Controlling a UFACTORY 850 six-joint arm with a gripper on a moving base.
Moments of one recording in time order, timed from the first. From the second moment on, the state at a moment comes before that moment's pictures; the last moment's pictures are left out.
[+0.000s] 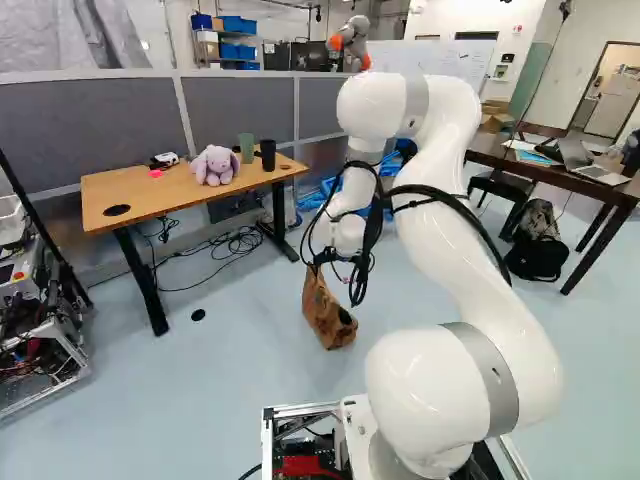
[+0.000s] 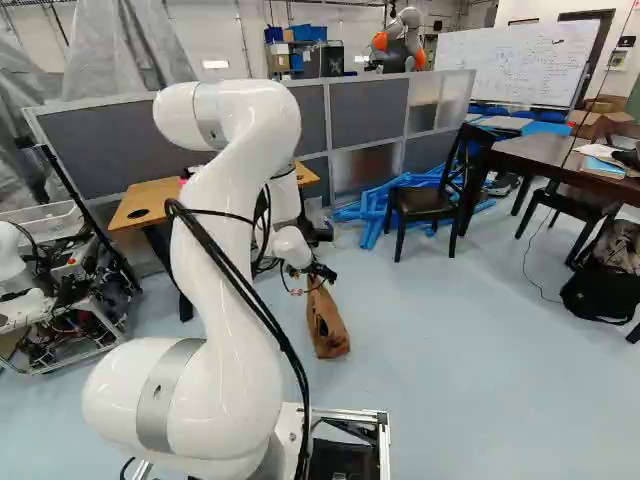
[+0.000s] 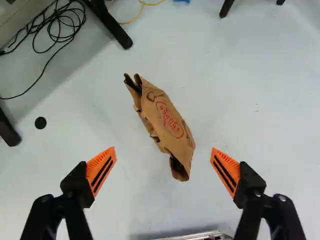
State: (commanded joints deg) arm 0.9 -47.5 -52.5 9.3 21.8 0.0
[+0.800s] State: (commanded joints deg) arm 1.3 -59.0 -64.5 9.3 21.8 0.0
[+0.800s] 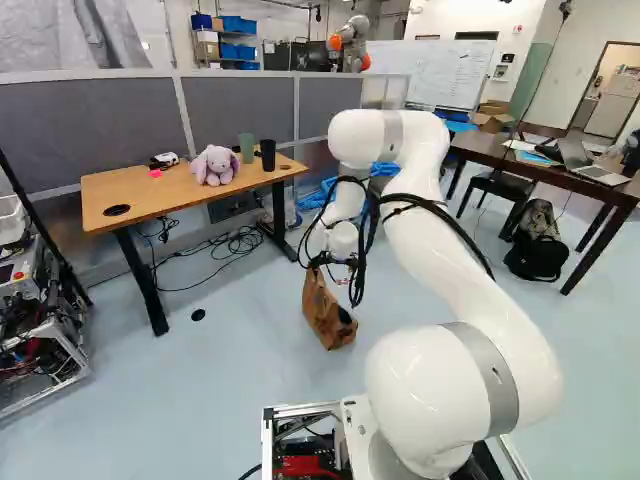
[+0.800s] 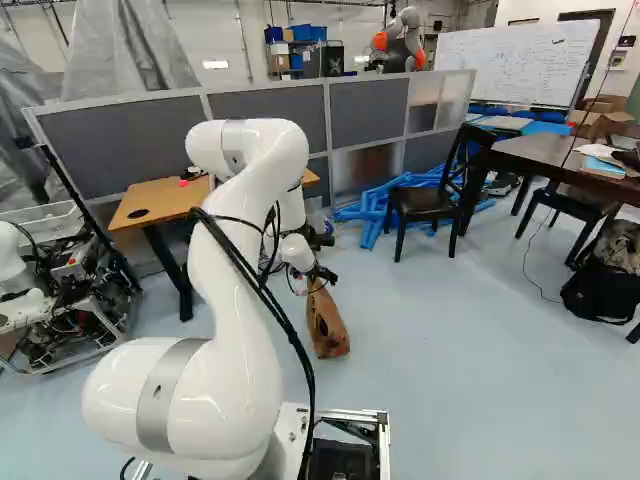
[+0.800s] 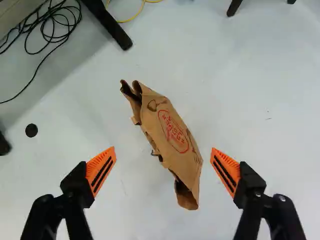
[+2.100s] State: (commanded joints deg) arm 1.4 -72.6 -75.1 9.3 21.8 -13.9
